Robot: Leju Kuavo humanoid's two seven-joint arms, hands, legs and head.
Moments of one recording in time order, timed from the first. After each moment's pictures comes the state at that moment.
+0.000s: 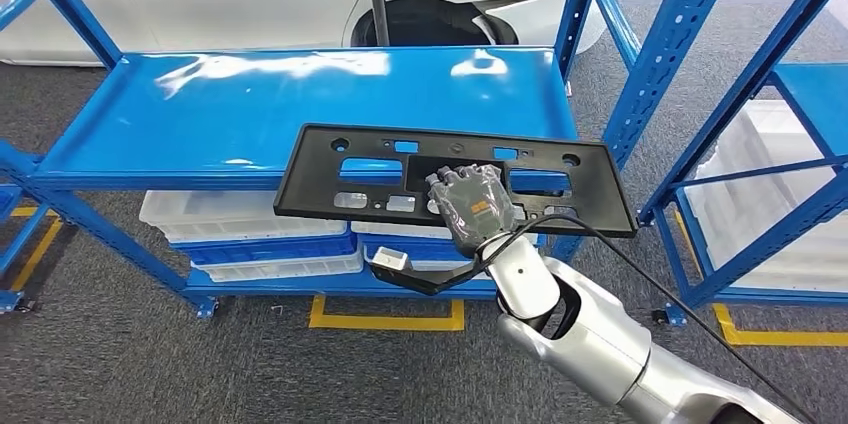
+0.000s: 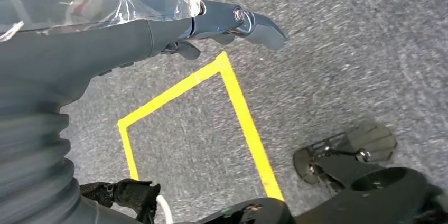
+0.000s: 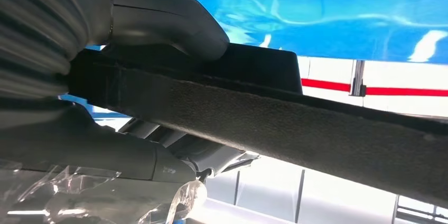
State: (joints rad) left arm -0.12 0.00 -1.17 -0.22 0.95 0.34 -0.02; right arm -0.68 -0.18 0.99 -1.56 1.14 -0.05 0.46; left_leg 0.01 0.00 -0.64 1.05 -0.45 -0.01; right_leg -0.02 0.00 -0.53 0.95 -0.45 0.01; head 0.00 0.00
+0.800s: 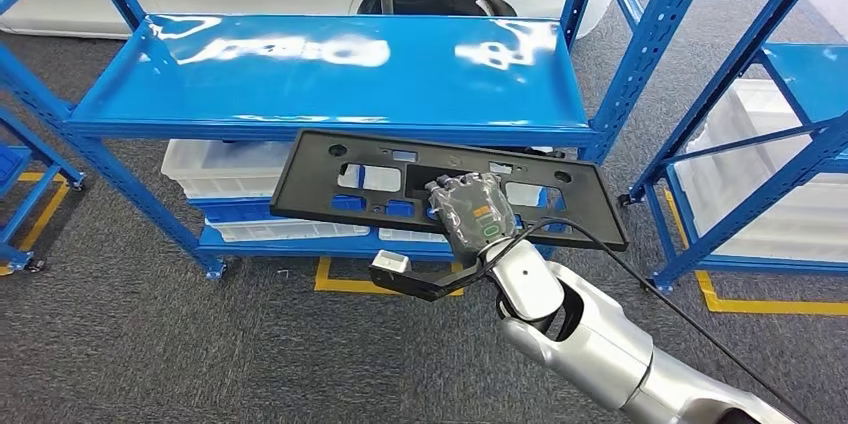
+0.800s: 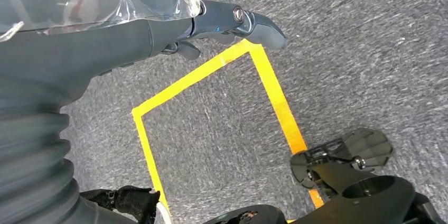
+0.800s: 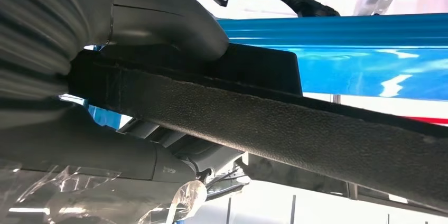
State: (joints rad) left arm -0.12 -0.01 -1.17 -0.22 0.95 0.34 -0.02; right arm -0.66 -0.19 0.98 -1.57 1.01 -0.07 0.46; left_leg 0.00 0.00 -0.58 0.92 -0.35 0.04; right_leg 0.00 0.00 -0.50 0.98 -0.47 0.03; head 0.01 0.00
